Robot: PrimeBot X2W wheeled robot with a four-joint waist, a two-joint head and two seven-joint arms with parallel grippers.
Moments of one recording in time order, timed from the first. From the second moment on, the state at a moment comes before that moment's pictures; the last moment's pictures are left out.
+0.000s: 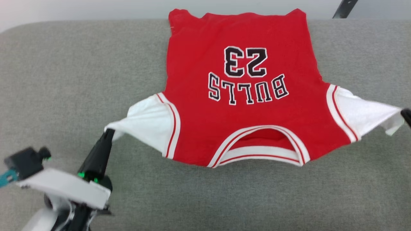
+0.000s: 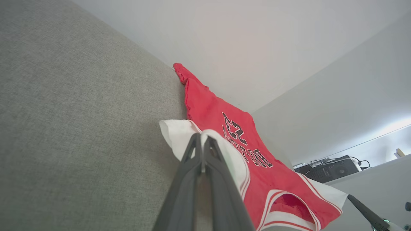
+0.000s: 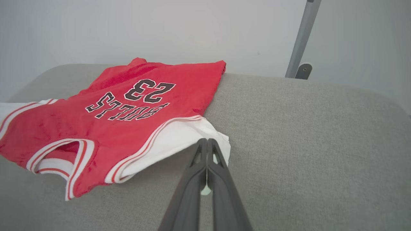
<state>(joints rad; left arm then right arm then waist) -0.20 0.64 -0.38 -0.16 -1.35 0.11 -0.16 -0.19 -0.80 0.11 -0.11 0.93 0.13 0.24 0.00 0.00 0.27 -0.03</state>
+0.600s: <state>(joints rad) 0.09 0.72 -0.27 -0.43 -1.38 0.20 -0.22 0.09 -0.60 -0.17 -0.44 0.84 0.13 0.56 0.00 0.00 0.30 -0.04</state>
